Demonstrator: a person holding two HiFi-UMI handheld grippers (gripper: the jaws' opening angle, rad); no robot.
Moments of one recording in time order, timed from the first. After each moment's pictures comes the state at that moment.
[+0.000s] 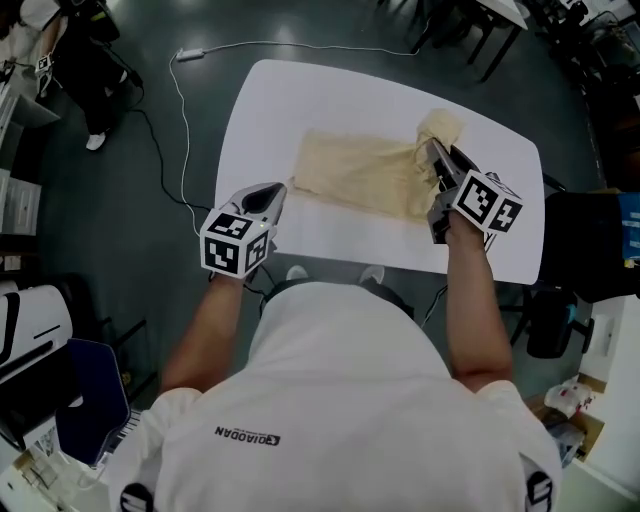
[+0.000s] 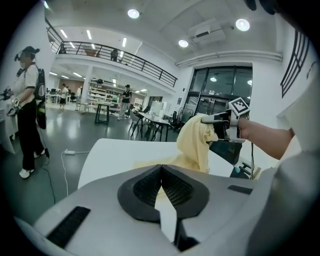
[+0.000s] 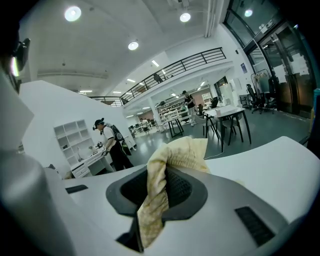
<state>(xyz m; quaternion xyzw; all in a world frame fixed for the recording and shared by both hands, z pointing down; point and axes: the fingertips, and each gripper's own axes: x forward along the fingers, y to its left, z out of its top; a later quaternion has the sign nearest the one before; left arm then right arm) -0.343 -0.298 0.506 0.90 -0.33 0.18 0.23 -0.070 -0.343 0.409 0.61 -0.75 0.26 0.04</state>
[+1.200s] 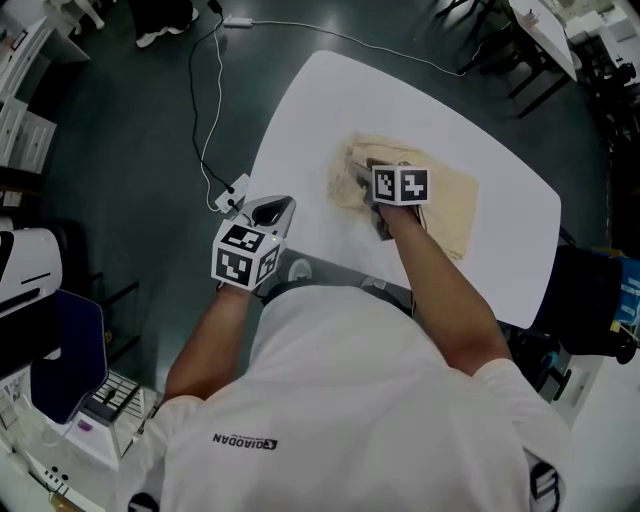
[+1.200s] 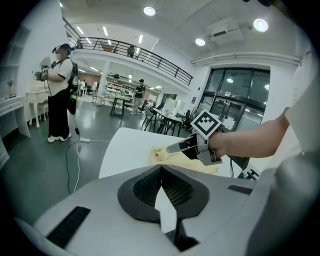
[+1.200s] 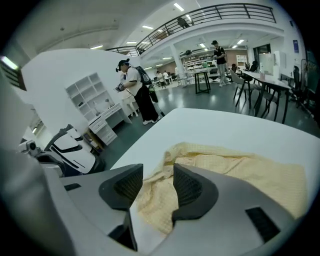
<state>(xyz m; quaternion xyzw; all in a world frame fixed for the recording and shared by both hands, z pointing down) -0.421 -0.294 0.546 0.86 -0.39 0.18 0.28 -0.283 -0.404 0.610 0.43 -0.78 0.35 0.28</state>
